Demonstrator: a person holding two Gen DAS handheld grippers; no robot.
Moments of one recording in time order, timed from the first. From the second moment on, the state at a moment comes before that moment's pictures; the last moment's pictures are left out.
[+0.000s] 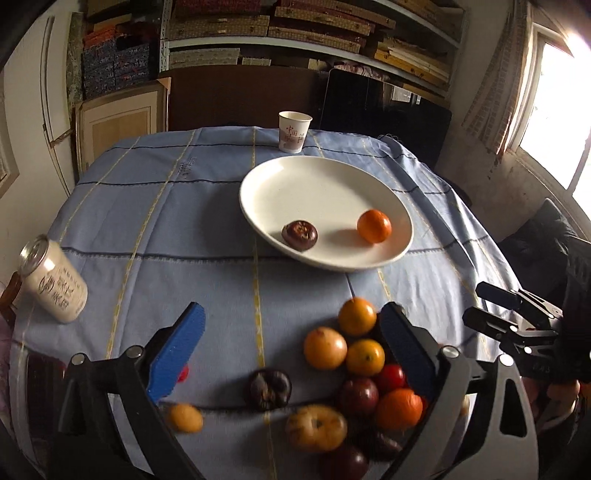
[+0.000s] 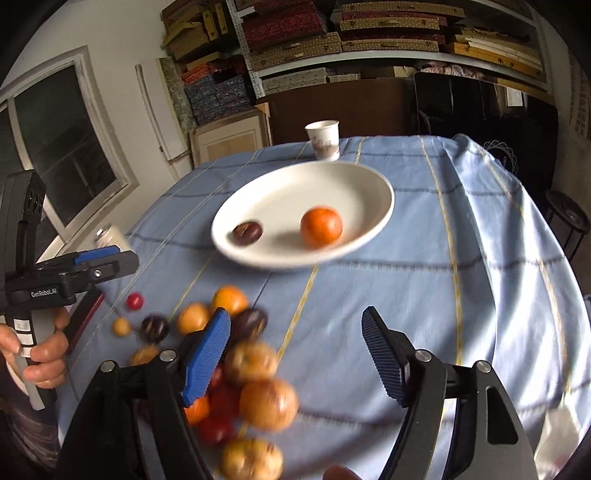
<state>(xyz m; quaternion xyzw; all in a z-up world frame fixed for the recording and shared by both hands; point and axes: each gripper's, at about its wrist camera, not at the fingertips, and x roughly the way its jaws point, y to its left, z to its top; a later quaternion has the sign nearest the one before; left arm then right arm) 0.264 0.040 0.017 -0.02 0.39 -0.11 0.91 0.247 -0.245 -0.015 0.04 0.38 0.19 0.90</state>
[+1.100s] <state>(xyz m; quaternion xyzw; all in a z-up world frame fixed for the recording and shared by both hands) 0.167 0.054 -0.052 -0.02 0.42 -0.09 0.90 0.171 -0.218 -0.058 -0.03 0.42 0.21 0.88</state>
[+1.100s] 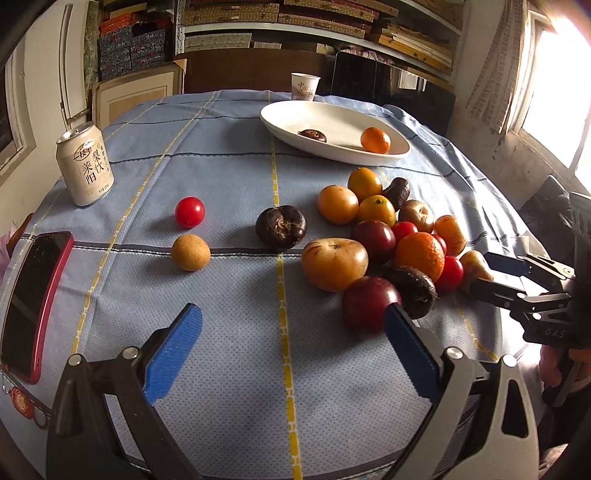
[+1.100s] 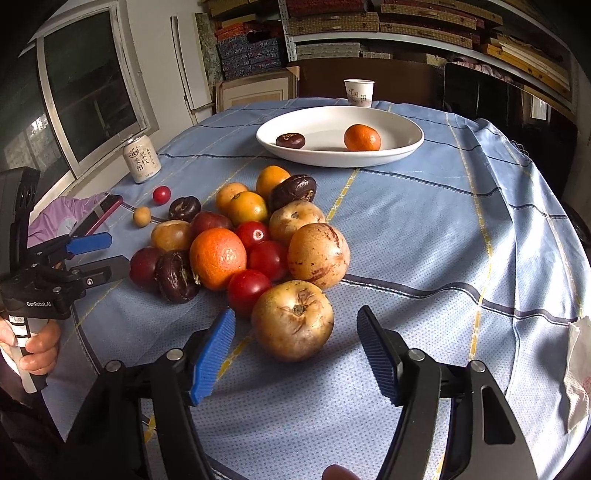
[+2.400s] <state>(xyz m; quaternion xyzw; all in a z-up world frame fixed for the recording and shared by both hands) 0.242 0.114 -0.066 -0.05 0.45 -0.03 0.89 0.175 -0.217 -0.063 -0.03 0.43 0.22 0.87</state>
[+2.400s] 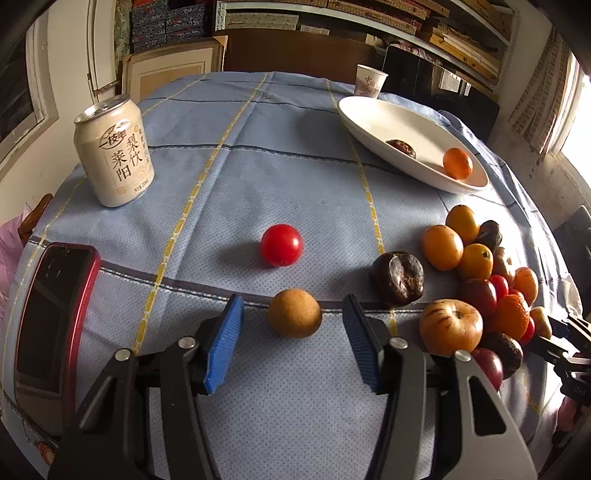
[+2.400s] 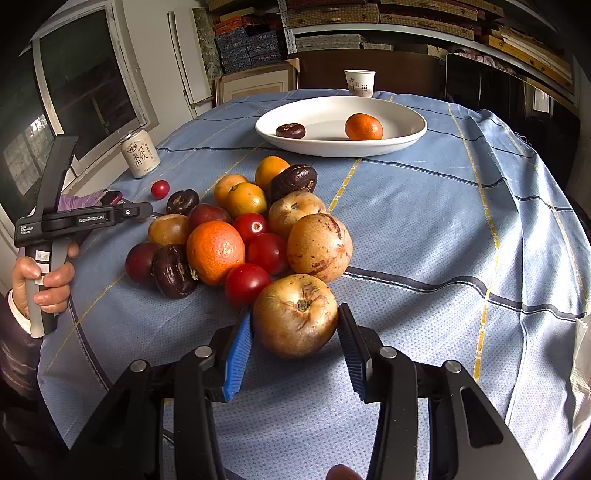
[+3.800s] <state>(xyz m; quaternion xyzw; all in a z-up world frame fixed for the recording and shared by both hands) 0.362 0.015 0.029 0.03 0.41 -0.14 0.90 0.306 -0.204 0.005 0.03 0.38 0.24 0.89</state>
